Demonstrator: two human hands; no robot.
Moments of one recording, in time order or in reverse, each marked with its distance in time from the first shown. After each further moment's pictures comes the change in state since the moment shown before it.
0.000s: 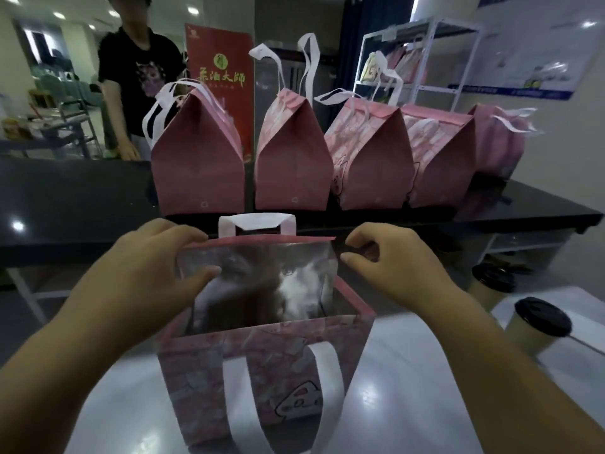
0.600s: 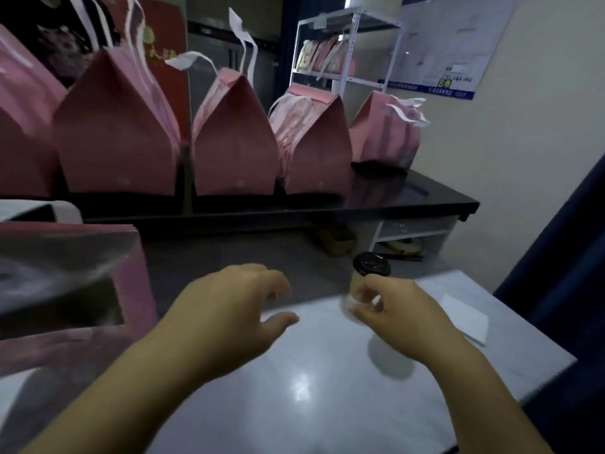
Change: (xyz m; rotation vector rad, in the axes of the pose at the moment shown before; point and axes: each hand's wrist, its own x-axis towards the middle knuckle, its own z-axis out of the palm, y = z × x) left_hand 0.016 0.267 0.151 -0.115 -0.250 0.394; right_hand -0.097 0.240 -0.086 -0.157 -0.184 0.297
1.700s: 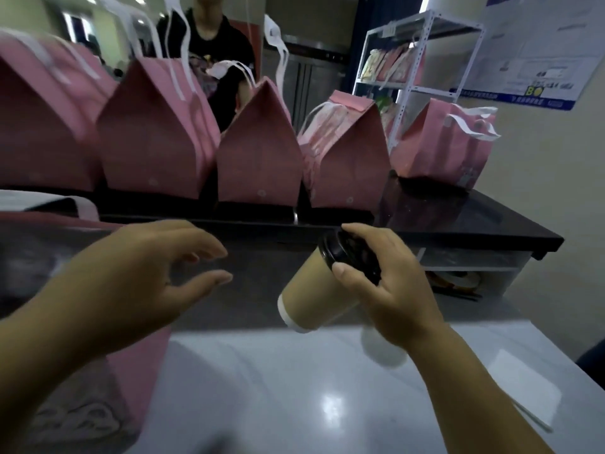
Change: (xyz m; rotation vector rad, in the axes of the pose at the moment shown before) left_hand 0.006 -0.019 -0.042 0.115 0.251 -0.115; right_hand 0.071 -0.008 -0.020 0.462 0.232 -0.430
